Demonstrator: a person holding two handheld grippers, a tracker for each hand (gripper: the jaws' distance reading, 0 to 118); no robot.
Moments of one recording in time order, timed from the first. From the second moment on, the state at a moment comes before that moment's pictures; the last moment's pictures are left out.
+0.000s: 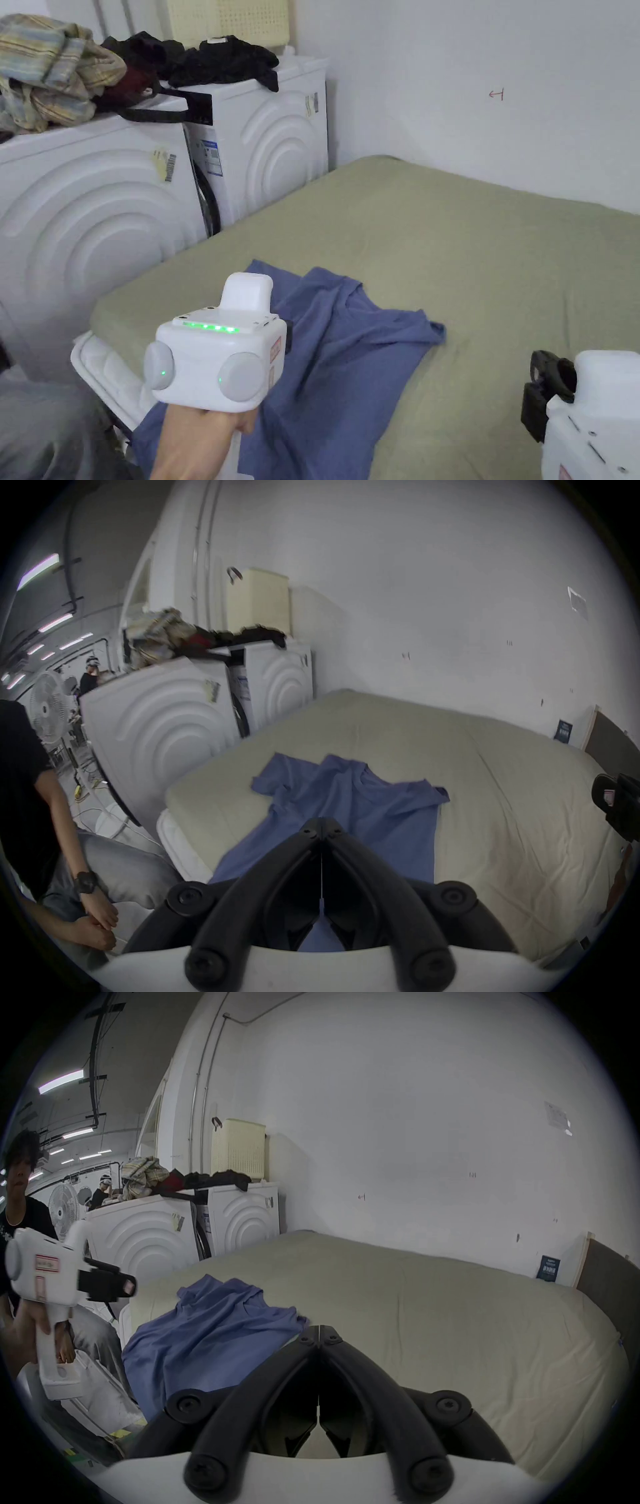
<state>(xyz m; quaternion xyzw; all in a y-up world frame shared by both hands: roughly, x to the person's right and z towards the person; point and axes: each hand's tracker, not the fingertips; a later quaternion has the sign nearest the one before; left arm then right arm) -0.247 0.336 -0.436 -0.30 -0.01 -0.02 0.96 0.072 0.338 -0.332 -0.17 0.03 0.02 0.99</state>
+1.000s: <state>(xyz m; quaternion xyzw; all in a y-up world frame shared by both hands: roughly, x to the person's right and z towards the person) -0.210 0.225 -0.562 -0.53 -0.09 -0.03 0.84 0.097 0.275 -0.326 -0.26 0.03 -0.02 0.96</state>
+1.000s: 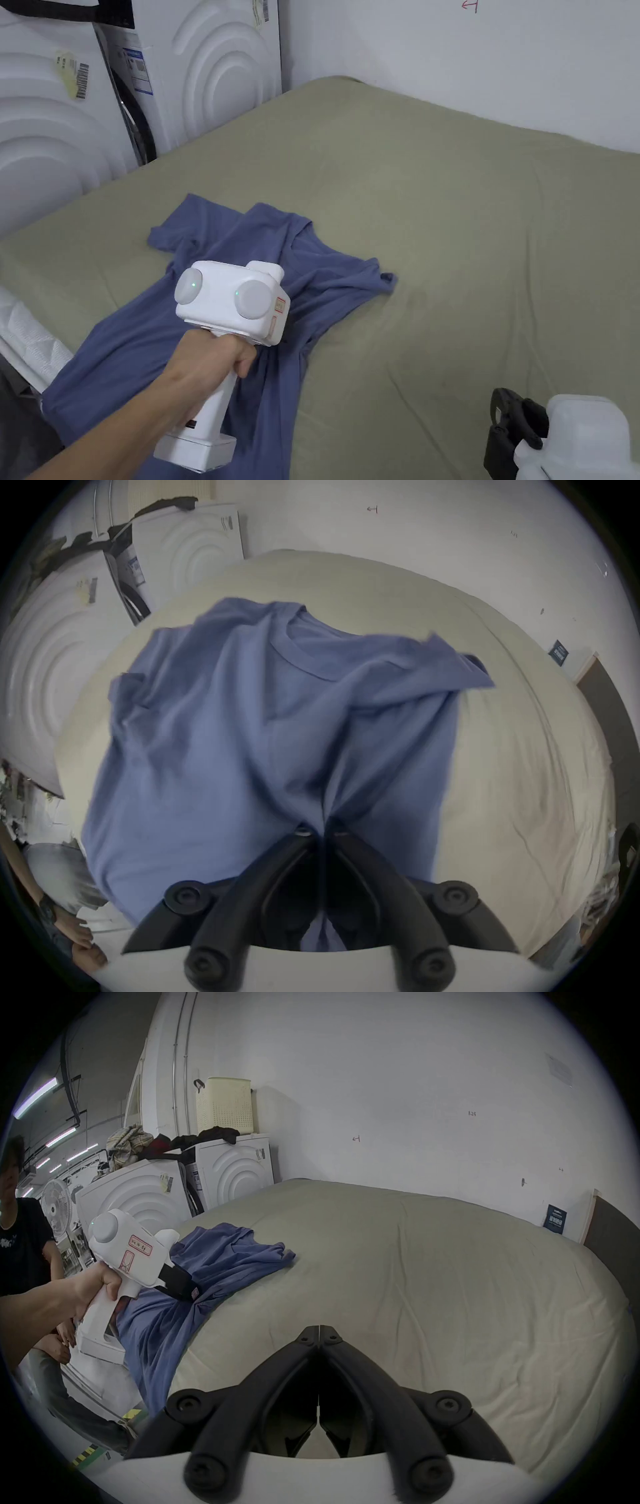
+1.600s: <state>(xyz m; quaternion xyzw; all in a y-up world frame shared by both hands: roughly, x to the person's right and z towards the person) 0.097 0.326 -0.523 -0.42 -0.29 -0.07 0.86 0.233 0.313 -0.157 -0.25 -0.18 -0.04 0.95</state>
